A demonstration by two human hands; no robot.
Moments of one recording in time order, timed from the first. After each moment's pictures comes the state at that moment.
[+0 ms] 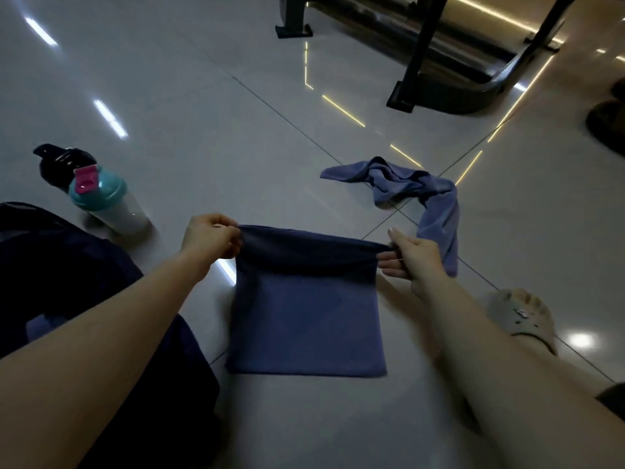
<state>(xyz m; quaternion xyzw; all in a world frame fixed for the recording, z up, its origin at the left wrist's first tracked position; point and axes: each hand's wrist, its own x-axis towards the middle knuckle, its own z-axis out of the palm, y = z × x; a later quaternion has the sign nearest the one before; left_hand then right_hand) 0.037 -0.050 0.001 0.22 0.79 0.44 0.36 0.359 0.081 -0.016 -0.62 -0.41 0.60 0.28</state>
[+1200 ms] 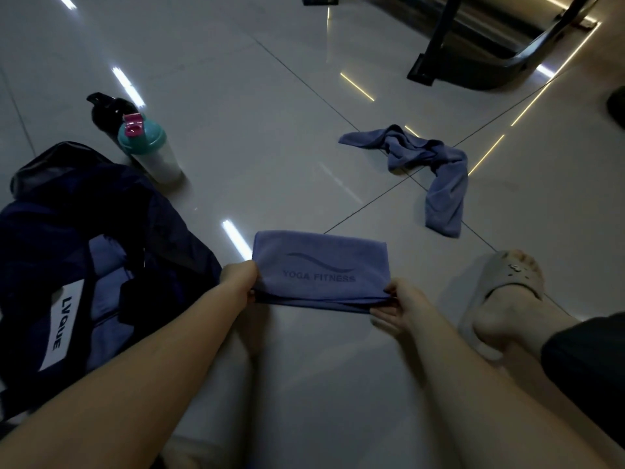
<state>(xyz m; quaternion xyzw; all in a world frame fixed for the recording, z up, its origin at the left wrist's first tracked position) 0.119 -0.174 -0.065 -0.07 0.80 0.39 0.45 0.398 -0.066 -0.066 -0.70 -0.24 0.66 0.12</state>
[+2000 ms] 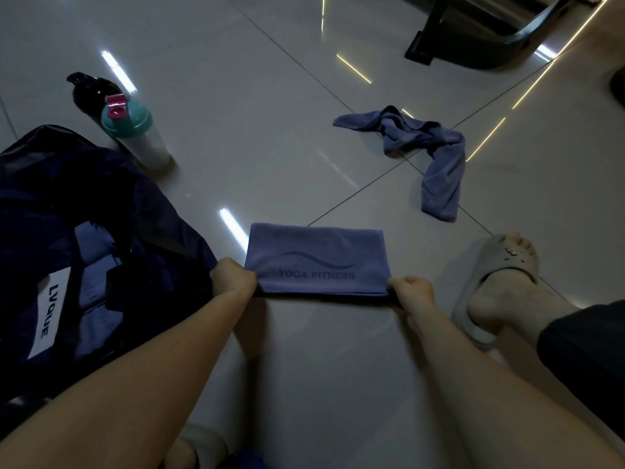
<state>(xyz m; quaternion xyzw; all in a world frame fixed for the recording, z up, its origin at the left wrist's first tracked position) 0.137 -0.197 -0.086 0.11 0.92 0.23 0.30 0.430 -0.070 -0.096 -0.73 -0.40 0.52 0.19</state>
